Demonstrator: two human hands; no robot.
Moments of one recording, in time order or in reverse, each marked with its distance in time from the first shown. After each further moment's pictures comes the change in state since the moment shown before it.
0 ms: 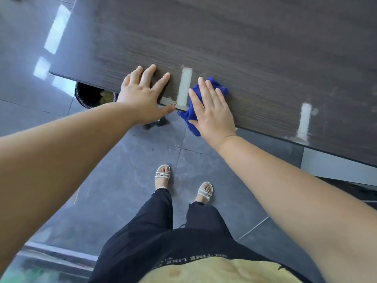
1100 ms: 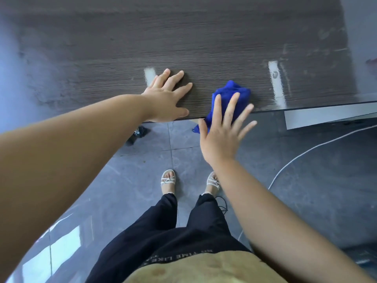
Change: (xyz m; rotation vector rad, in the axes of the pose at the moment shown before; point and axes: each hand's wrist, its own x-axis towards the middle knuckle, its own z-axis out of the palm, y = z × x) left_hand 0.044 0.098 -0.030 0.032 -0.295 0.490; right_hand -0.068 -0.013 -0.008 0.017 0.018 1.010
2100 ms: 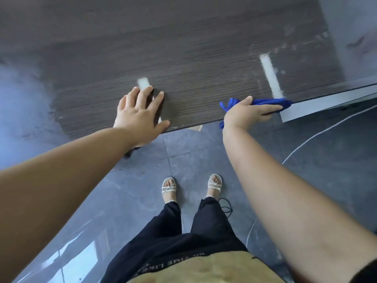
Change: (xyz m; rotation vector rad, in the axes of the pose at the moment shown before) left_hand 0.007 0.020 0.016 0.131 0.186 -0.118; right_hand 0.098 0.059 -0.024 0.947 0.283 1.146
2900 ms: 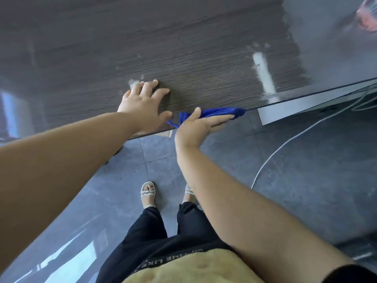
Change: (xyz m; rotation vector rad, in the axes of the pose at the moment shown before) left_hand 0.079 0.180 -0.032 -0.010 -0.023 0.033; right_hand 0.069 -0.011 -0.049 0.054 -0.233 0.048
